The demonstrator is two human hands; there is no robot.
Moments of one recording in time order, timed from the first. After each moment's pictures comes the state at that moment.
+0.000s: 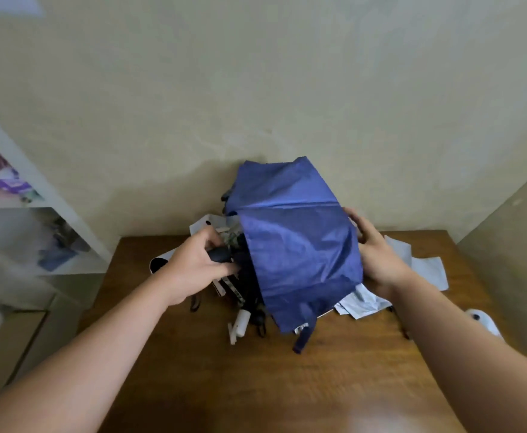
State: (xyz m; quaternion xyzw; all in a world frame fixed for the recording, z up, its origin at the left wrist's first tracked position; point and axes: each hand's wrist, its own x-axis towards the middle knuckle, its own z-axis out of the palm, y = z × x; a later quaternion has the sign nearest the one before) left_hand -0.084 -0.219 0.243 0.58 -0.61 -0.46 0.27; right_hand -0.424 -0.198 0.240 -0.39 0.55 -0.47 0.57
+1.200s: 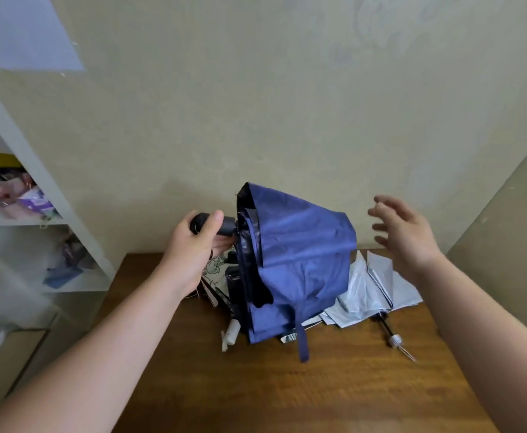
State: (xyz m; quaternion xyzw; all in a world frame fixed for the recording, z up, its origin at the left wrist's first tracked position) left_hand -0.131 -0.171 0.319 0.48 -0.42 -0.54 0.56; right_hand -0.476 -0.154 0.329 -0.39 0.61 -0.57 0.39
